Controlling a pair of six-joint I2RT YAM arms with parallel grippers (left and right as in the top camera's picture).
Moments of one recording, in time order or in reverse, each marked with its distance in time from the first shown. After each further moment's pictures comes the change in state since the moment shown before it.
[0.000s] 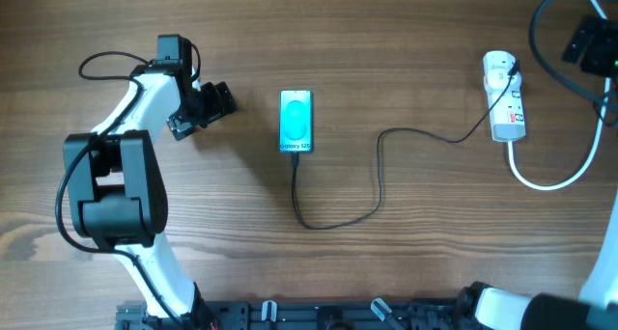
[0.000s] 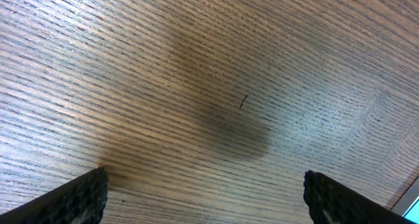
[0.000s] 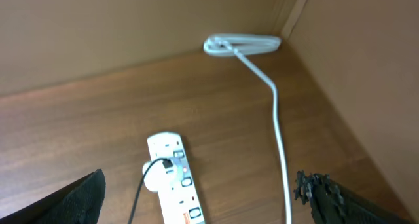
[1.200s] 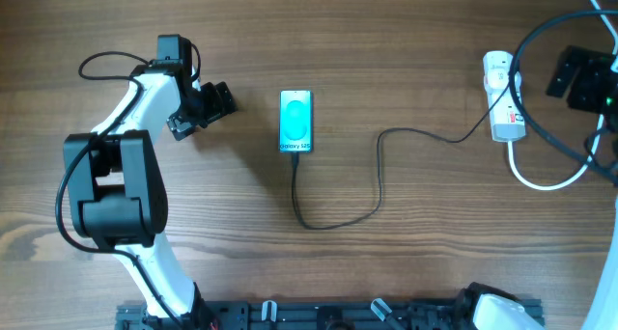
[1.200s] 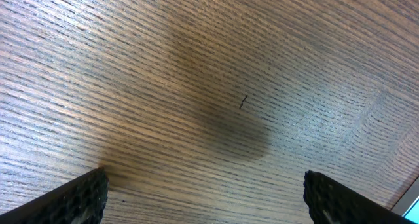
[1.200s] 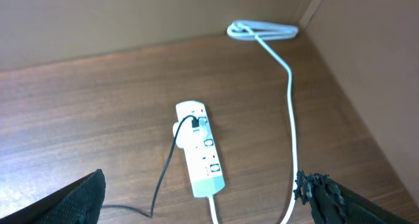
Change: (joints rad) left arm 0.000 0.000 0.000 0.000 0.000 0.000; right arm 0.070 -0.163 -0.001 -0.227 -0.006 0.000
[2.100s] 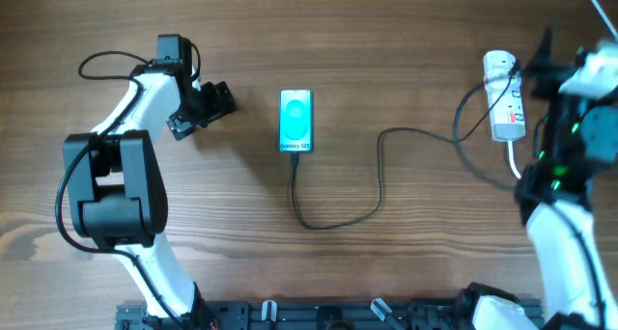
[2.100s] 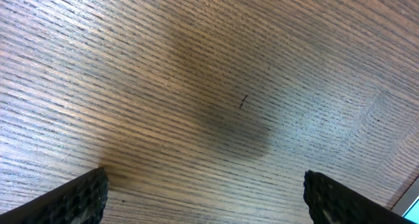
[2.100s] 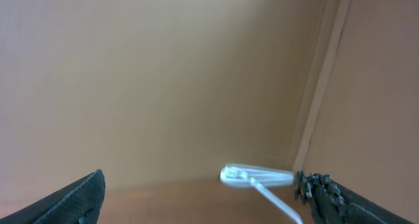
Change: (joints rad) left arm 0.000 0.000 0.000 0.000 0.000 0.000; right arm 0.015 -0.079 -0.997 1.663 -0.004 -0.007
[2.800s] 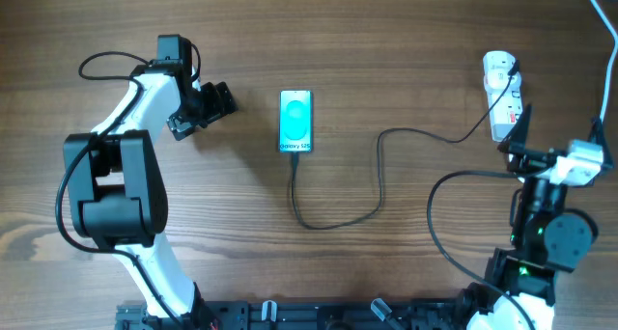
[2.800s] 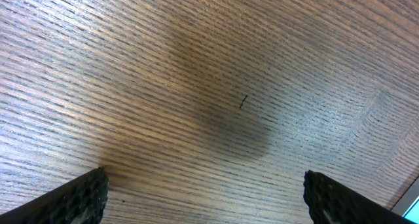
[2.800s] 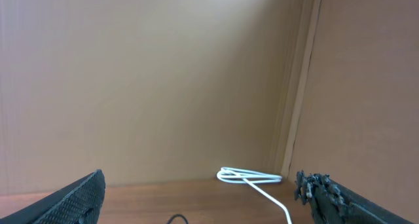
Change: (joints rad) left arm 0.000 0.000 0.000 0.000 0.000 0.000; right arm 0.000 -0.545 -0.402 0.015 0.000 0.000
